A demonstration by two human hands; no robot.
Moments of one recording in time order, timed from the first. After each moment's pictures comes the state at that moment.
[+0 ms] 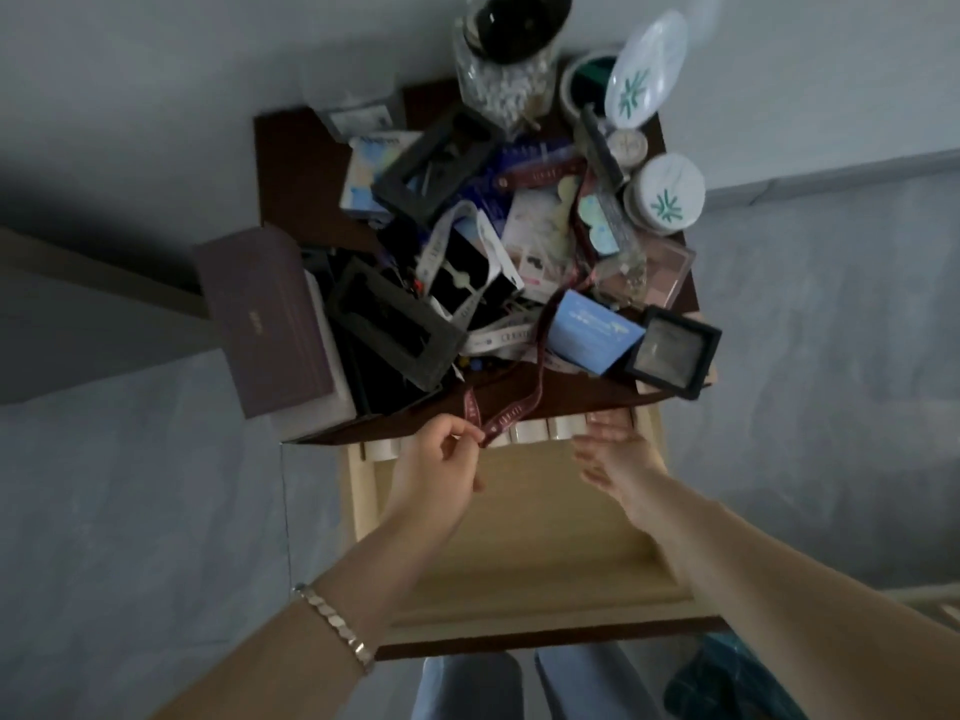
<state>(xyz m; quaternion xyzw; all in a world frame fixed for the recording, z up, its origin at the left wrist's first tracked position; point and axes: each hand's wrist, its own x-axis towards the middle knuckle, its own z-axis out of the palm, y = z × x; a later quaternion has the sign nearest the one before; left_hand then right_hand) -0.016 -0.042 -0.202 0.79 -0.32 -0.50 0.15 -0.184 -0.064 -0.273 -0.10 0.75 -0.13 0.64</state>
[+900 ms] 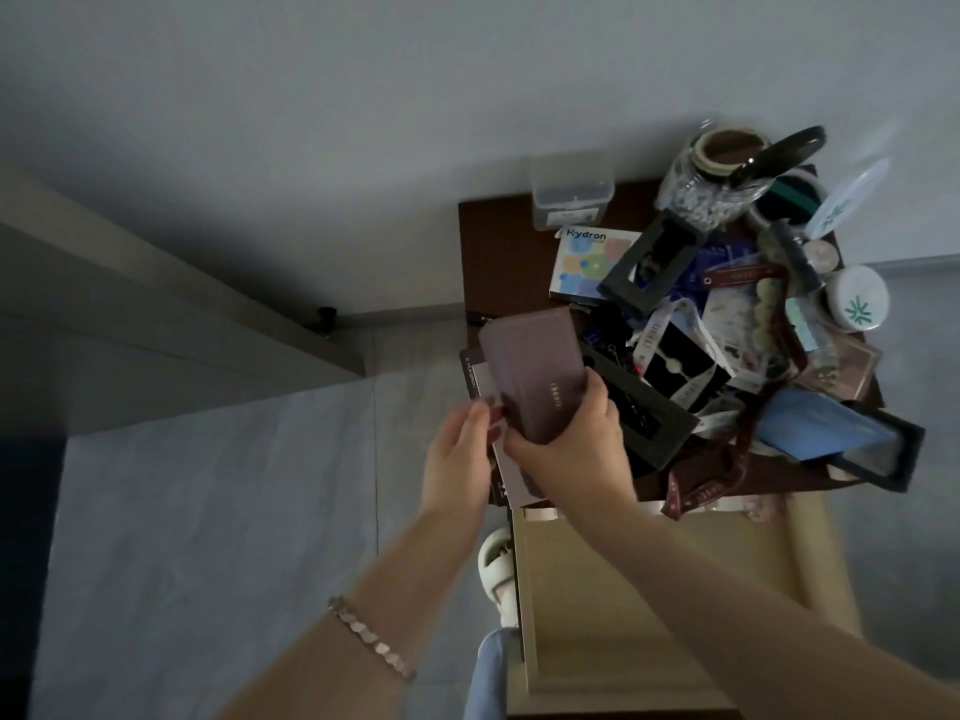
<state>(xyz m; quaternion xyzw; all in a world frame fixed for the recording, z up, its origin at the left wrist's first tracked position) 0.177 -0.093 -0.139 0.72 -0.14 -0.57 0.37 0.080 -0.115 -0.153 -0.49 0.73 -0.11 0.46</state>
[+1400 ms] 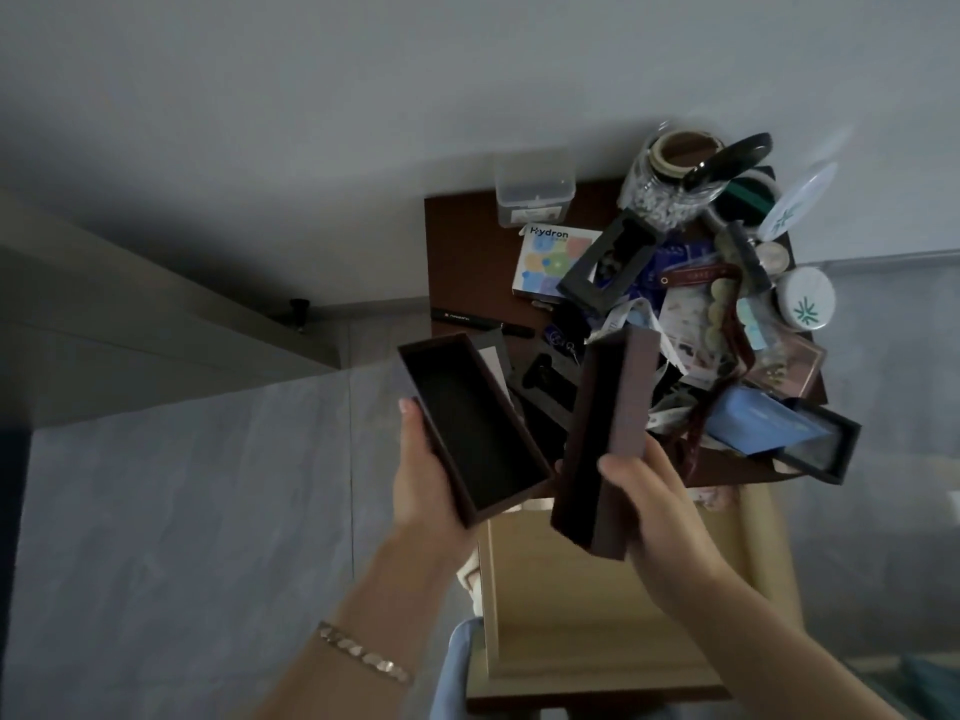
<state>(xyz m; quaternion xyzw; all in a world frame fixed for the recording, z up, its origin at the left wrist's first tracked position) 0.155 -0.087 -0.129 0.53 0.11 -0.69 0.48 -0.002 -0.088 -0.109 -0.18 0.60 -0.29 0.73</state>
